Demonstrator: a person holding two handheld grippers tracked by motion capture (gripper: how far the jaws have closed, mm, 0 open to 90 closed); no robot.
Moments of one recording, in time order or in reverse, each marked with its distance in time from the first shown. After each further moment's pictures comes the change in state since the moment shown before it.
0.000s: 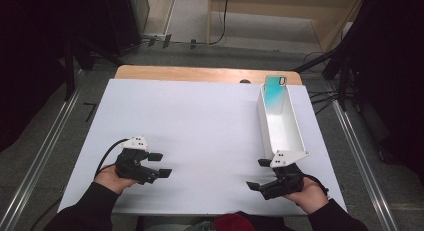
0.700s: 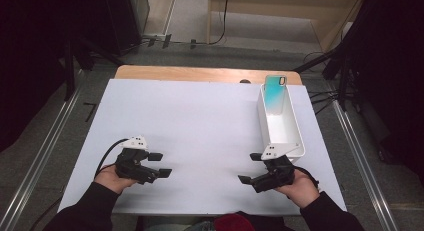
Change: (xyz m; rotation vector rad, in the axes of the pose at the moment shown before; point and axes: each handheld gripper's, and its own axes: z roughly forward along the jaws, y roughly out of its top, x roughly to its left) left arm 0.001 0.000 0.000 0.000 -0.002 -0.001; right arm 0.001 0.023 0.014 -0.013 0.026 -0.002
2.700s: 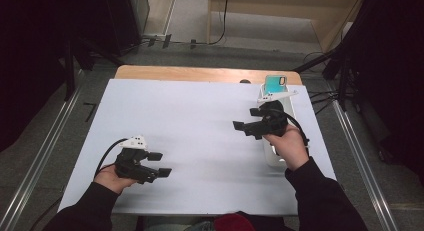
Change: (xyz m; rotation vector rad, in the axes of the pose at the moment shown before) left arm 0.000 0.000 -0.001 -0.006 0.001 -0.005; right arm -0.062 0.101 0.000 -0.071 -0.142 0.185
